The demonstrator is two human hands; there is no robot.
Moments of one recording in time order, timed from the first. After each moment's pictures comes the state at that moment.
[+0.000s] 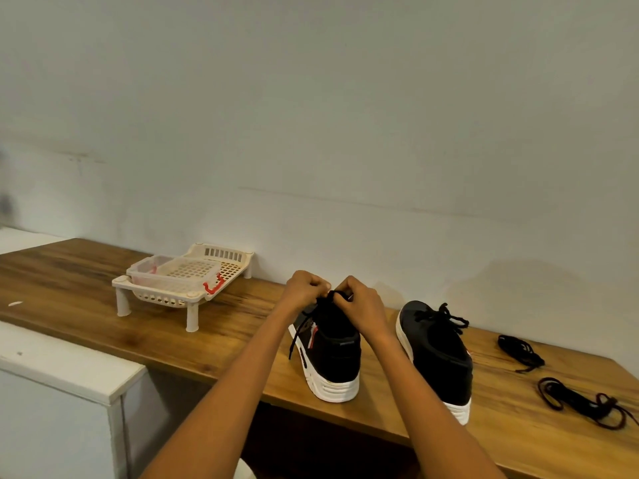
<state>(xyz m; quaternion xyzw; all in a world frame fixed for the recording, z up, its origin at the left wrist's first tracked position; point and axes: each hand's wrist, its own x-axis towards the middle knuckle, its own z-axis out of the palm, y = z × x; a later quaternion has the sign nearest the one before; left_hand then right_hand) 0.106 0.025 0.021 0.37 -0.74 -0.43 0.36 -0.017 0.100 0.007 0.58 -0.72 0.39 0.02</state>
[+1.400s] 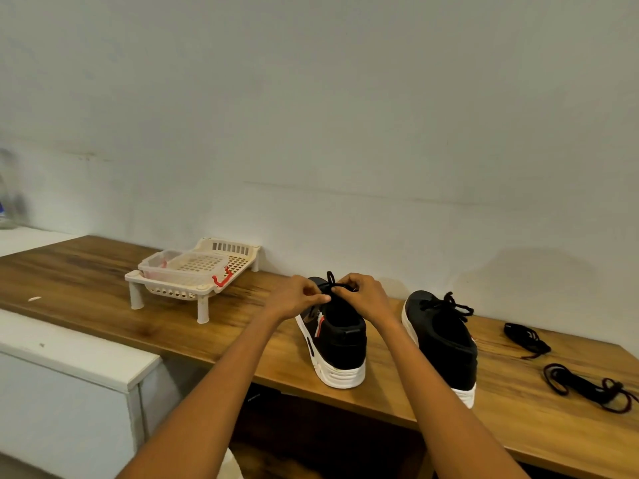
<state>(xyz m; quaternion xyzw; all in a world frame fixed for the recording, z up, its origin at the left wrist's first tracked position) 0.142 0.026 0.006 0.35 -0.86 -0.25 0.26 -0.021 0.095 0.004 0.59 -0.69 0.41 -0.06</state>
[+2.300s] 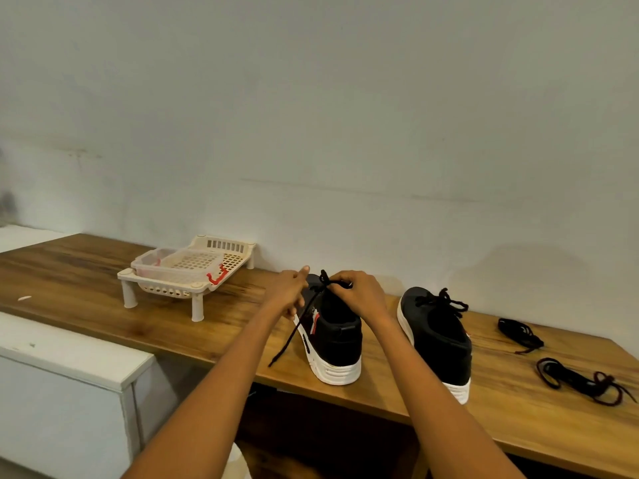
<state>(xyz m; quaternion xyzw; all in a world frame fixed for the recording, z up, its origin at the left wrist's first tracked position) 0.135 0.032 0.010 0.45 -0.73 -0.42 0.30 -0.017 0.098 0.007 0.61 -0.70 0.36 0.00</state>
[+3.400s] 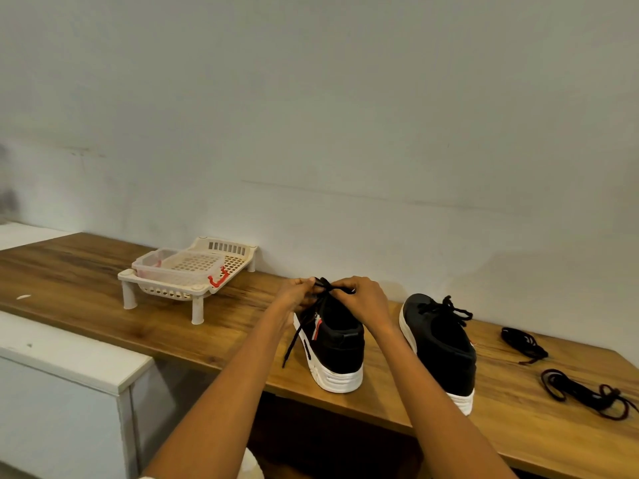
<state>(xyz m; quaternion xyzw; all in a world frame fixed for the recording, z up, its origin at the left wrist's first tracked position) 0.113 0.018 -0.005 0.37 -0.56 -0.63 0.38 -0.014 0.101 0.010 0.61 -0.71 0.36 0.01</state>
